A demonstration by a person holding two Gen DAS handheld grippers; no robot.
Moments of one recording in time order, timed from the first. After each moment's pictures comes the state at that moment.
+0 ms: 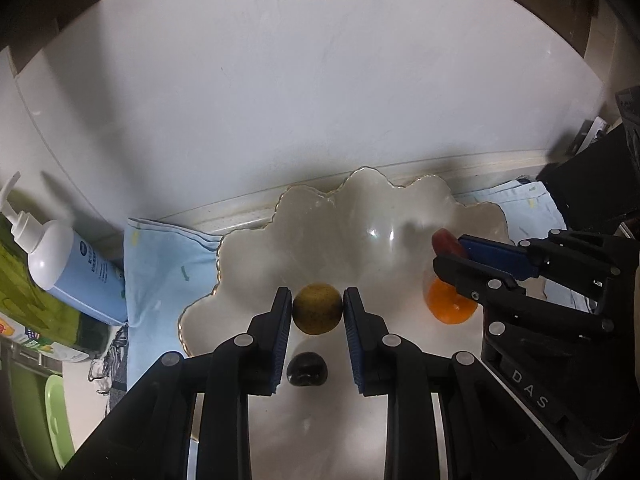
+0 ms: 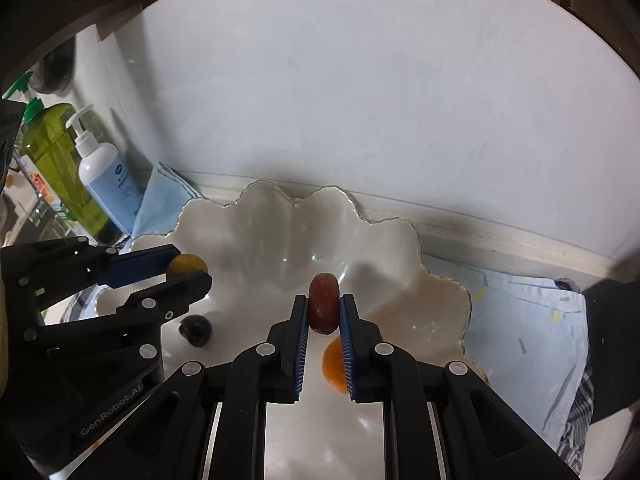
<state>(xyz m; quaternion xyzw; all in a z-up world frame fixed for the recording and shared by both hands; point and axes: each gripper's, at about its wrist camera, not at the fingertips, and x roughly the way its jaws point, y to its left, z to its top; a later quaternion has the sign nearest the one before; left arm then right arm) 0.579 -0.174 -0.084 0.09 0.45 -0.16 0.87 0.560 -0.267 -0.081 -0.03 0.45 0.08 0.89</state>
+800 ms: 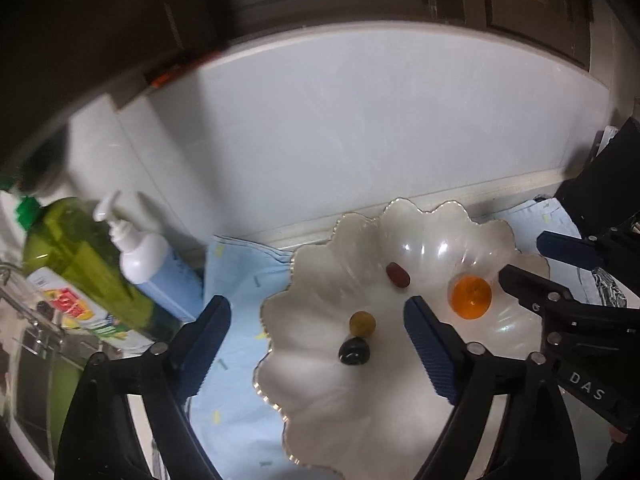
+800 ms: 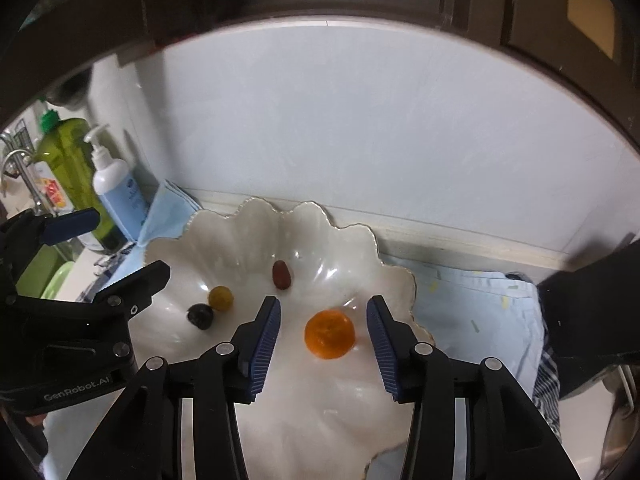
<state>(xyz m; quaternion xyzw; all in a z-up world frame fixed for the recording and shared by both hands) 0.525 -0.150 -0.037 0.12 0.37 -0.08 0.92 0.508 -0.275 -0.042 -0.04 0.40 0.04 0.91</state>
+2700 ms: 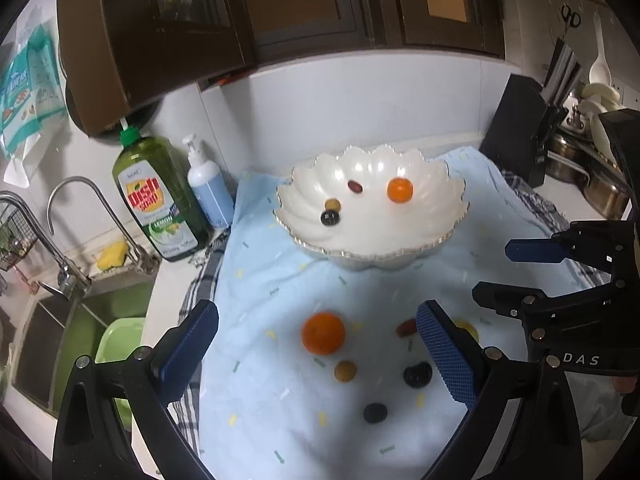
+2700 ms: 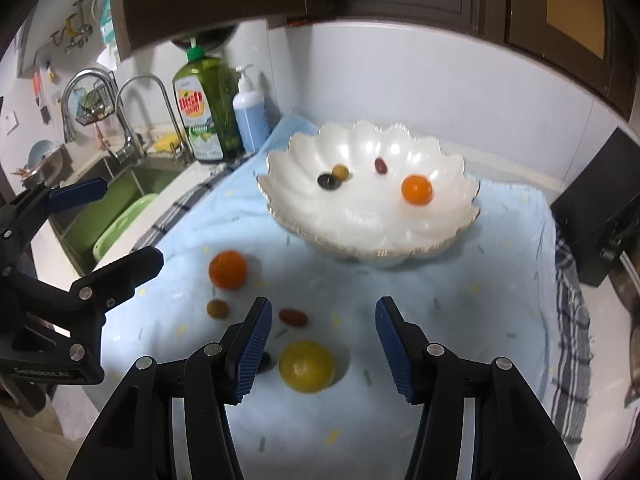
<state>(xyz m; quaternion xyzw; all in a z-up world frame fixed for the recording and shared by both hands) 0.297 -0.087 -0.037 0.13 0.33 -0.11 0.93 0.299 -0.229 -0.054 -0.04 0.41 0.12 0.90</state>
